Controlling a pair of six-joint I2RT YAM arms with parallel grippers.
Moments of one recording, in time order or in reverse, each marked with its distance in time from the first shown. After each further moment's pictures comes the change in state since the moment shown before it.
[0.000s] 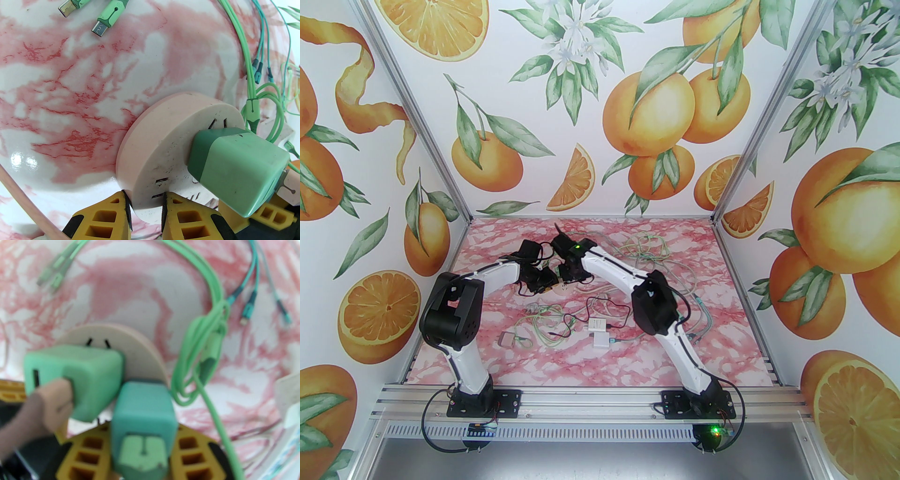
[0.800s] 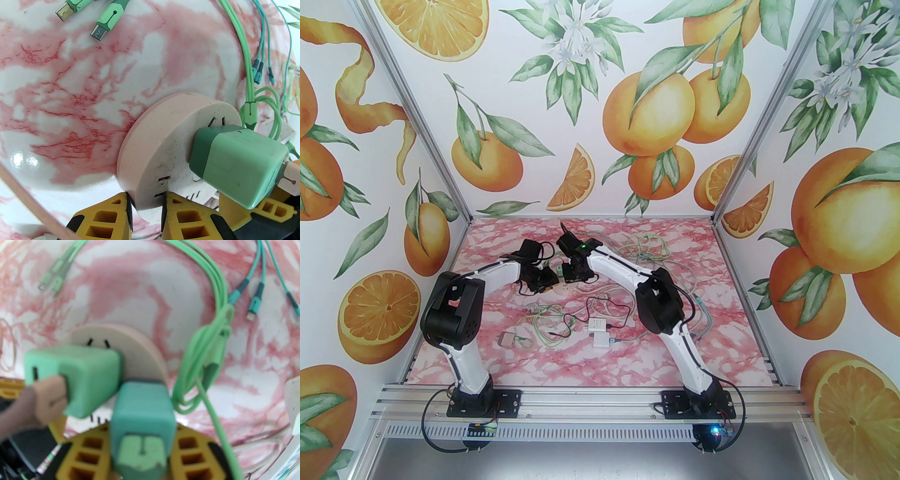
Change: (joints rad) left arm -0.003 0.007 0.010 -0.004 -0.001 0.006; right arm -0.078 -0.100 -0.203 0.161 -0.202 0.039
